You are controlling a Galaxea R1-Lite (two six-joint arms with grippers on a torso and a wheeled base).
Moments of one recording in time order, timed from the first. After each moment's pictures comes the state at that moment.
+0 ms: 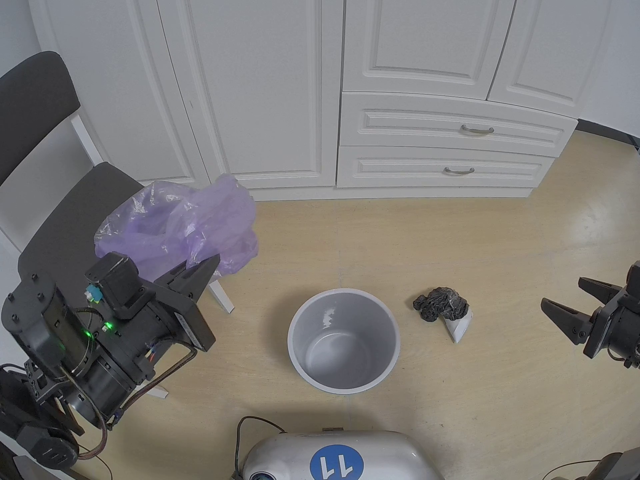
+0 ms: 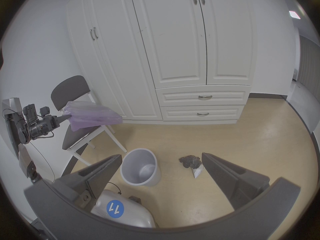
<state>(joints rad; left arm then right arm) -0.67 1.55 -0.27 -1.38 0.19 -0.11 0.31 1.00 -0.36 -0.45 0.00 0.05</state>
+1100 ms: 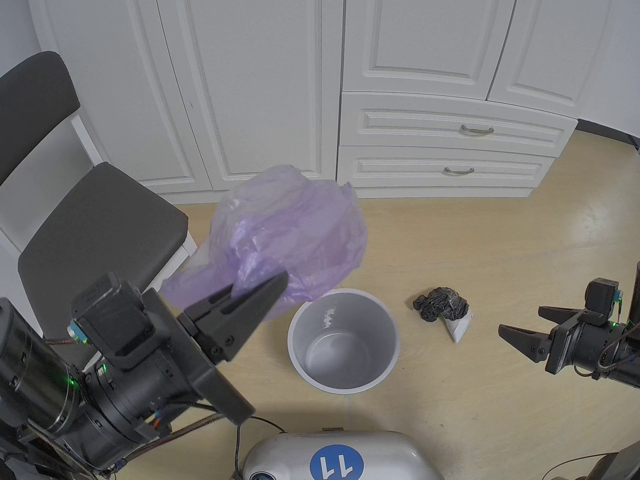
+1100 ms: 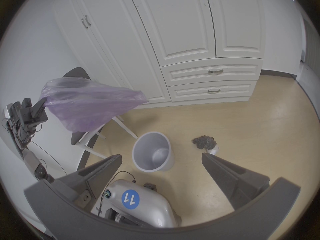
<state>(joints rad) -0.96 1.47 -0.30 -1.39 0.15 -0.16 0.41 1.19 -0.34 -0.50 0.00 0.19</state>
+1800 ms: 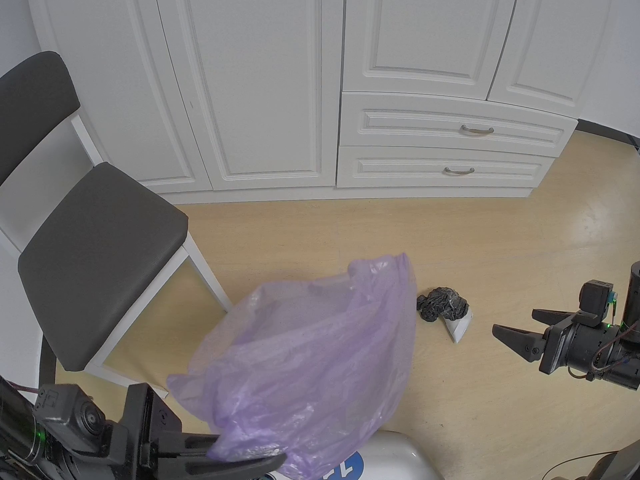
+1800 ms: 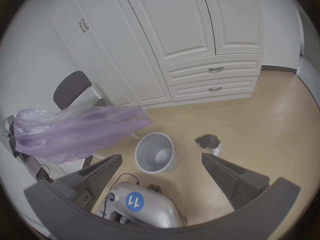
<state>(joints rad) -0.98 1.36 -0.03 -1.53 -0.36 -0.20 0.42 1.23 -0.32 -0.56 0.01 0.23</state>
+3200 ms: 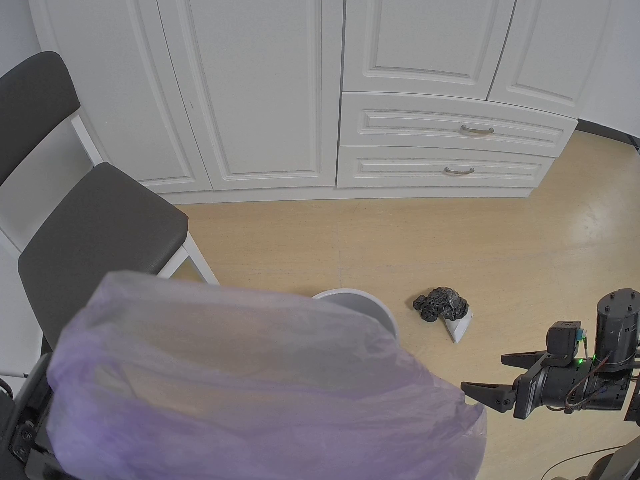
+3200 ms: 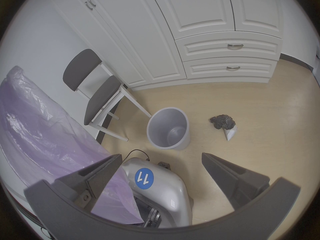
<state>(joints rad) -1.11 1.18 -0.14 -1.54 -0.36 -0.32 0.53 1.32 -0.25 -0.56 0.08 0.23</state>
